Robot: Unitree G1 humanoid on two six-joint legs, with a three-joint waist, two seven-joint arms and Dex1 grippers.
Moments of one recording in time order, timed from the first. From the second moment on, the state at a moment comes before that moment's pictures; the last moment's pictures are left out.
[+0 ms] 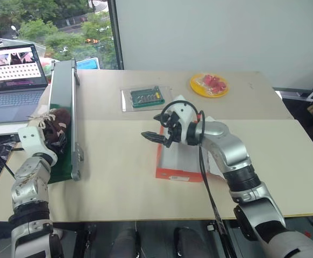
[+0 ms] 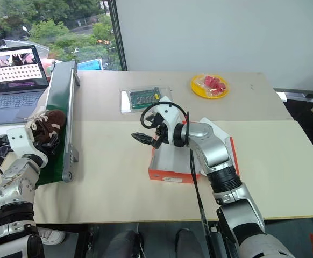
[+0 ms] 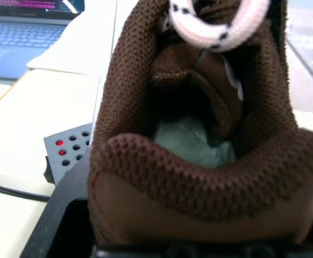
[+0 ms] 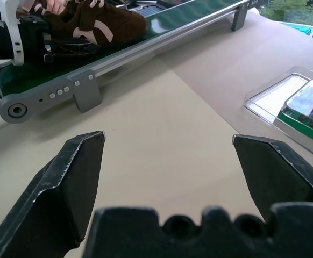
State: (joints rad) left arm -0.38 0.50 0.47 0.36 -0.33 0.32 -0.25; right arm -0.77 -0.29 0.22 0.08 0.25 0.56 0.77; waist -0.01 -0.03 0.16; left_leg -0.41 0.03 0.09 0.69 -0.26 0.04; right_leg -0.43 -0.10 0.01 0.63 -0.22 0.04
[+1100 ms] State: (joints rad) left arm -0.94 0.15 0.08 0.02 -0.55 0.49 -0.42; right arm -1.12 -0.10 -0.60 0.26 0.98 0.97 0.08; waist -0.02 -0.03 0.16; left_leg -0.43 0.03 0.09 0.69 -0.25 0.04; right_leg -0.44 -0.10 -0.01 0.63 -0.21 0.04
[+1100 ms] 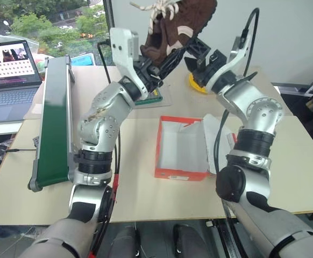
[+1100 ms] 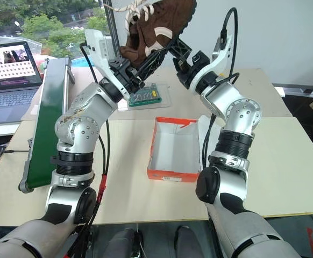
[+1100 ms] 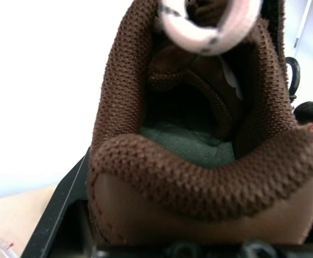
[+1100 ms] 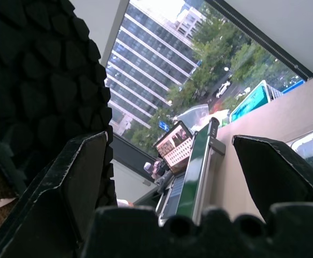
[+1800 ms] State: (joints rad) left arm -0.88 0.11 0.05 0.05 -0.49 0.42 -0.40; right arm -1.06 -0.22 -0.55 0.15 1.12 1.05 0.04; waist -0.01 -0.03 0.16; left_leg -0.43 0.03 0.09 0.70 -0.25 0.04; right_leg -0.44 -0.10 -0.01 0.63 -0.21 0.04
